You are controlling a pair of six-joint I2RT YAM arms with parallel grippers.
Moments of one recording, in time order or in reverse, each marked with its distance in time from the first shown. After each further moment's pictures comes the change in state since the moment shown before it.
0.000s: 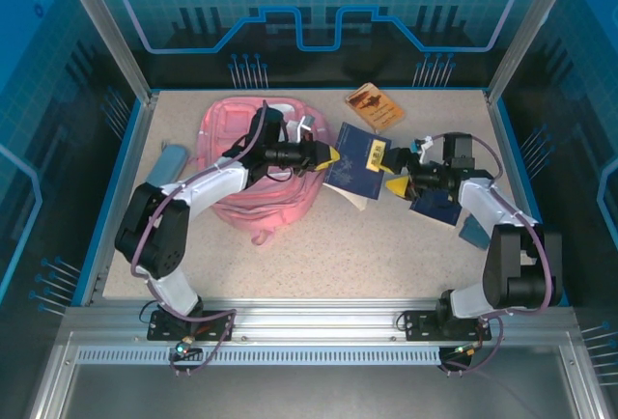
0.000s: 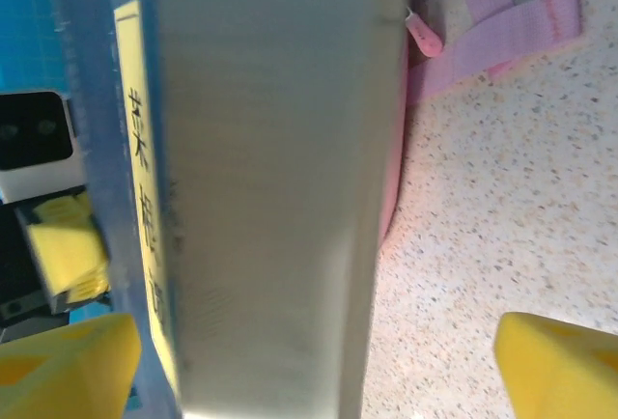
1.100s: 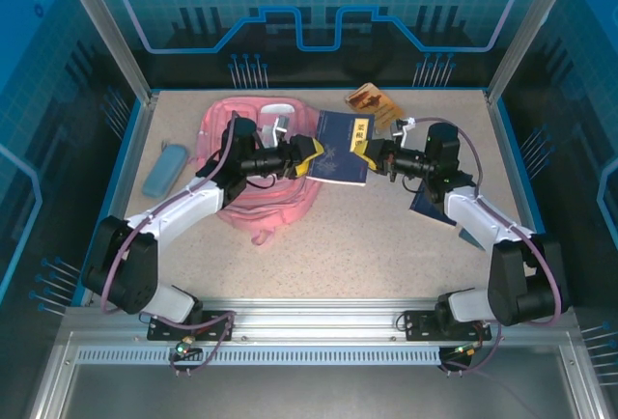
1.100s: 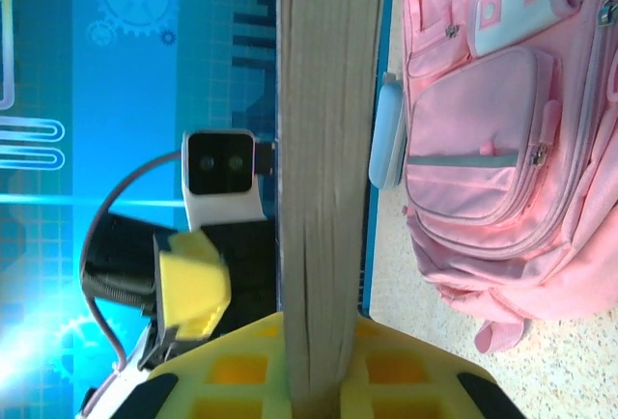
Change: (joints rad) left arm 0.028 -0.255 -0.227 0.111 -0.085 -0.175; right arm 0.196 -0.076 -0.046 0.566 0.044 0.498
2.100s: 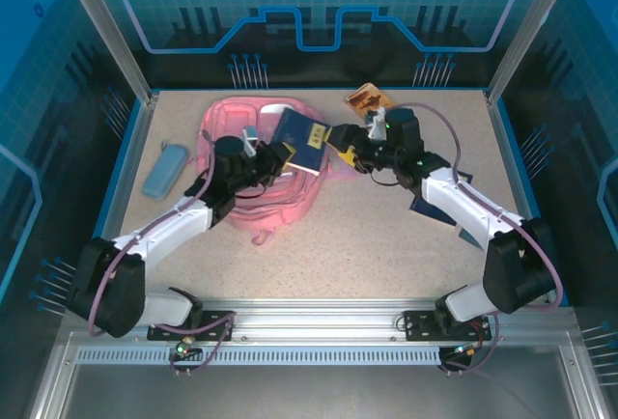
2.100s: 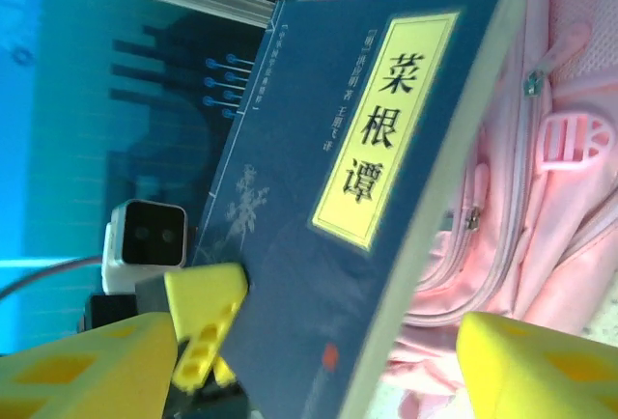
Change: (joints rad) left arm 0.056 -0.140 -0.164 -0.006 -0.420 -0.102; right arm 0.246 0.102 0.313 -0.459 0.445 -0.300
